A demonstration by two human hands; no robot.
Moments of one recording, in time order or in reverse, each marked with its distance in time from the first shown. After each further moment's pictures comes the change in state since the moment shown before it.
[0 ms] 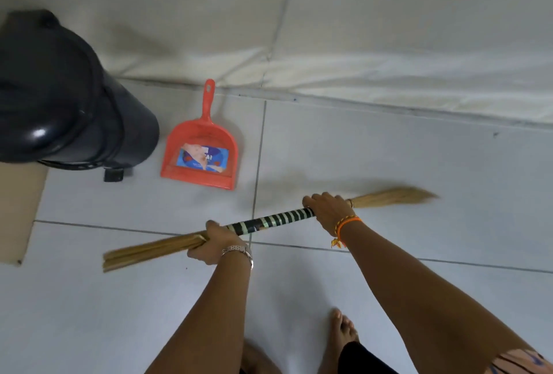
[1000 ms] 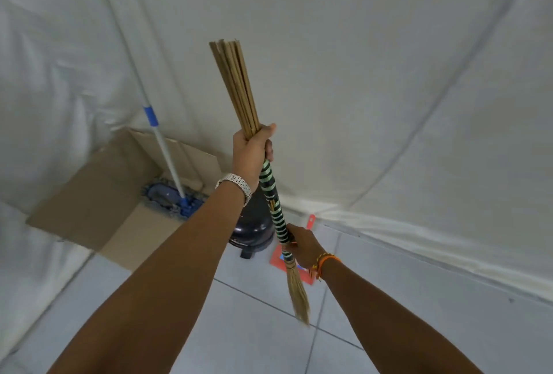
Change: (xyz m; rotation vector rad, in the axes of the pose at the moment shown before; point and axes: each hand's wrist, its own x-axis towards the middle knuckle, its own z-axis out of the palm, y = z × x) left_hand -0.347 0.559 -0.158 0.044 -1.211 0.808; right_hand -0.155 -0.323 -0.446 0.689 0.205 -0.216
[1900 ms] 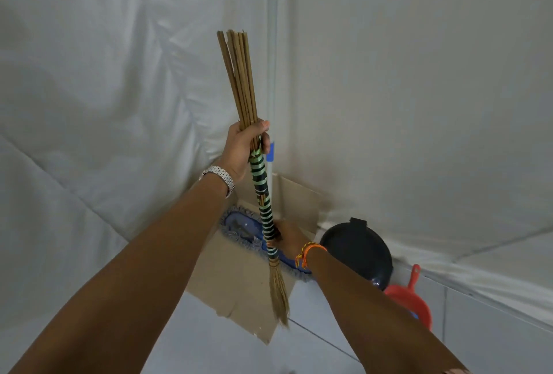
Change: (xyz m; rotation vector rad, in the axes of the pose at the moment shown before) left_hand 0.185 0.156 -0.412 0.060 -0.128 0.159; right_hand 0.261 -0.346 0.229 -0.019 -0.133 -0.148
